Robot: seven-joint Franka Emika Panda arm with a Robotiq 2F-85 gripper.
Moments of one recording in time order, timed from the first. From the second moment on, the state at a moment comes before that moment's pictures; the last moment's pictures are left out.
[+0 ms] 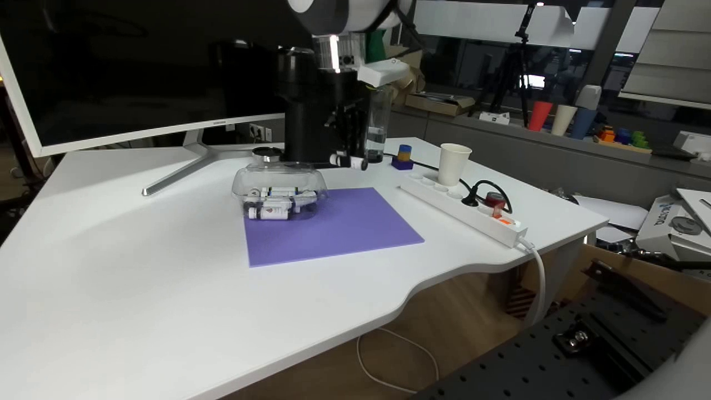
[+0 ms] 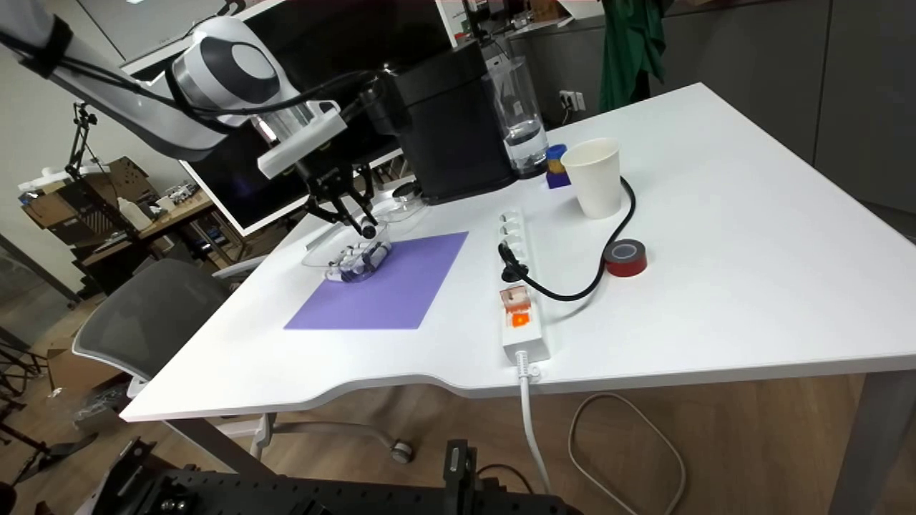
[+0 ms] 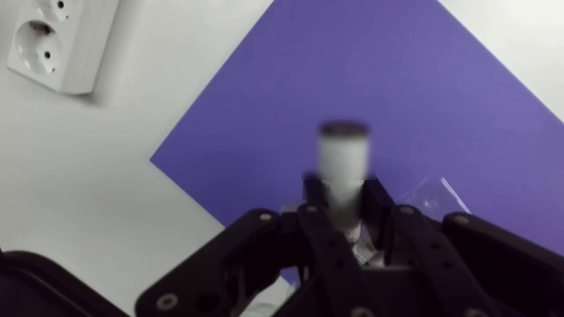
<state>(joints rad) 0.03 0.37 -0.01 -2.16 -0.26 2.47 -0.36</state>
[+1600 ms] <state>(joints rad) -0.02 0.29 0.01 -2.25 -0.15 2.51 -0.30</state>
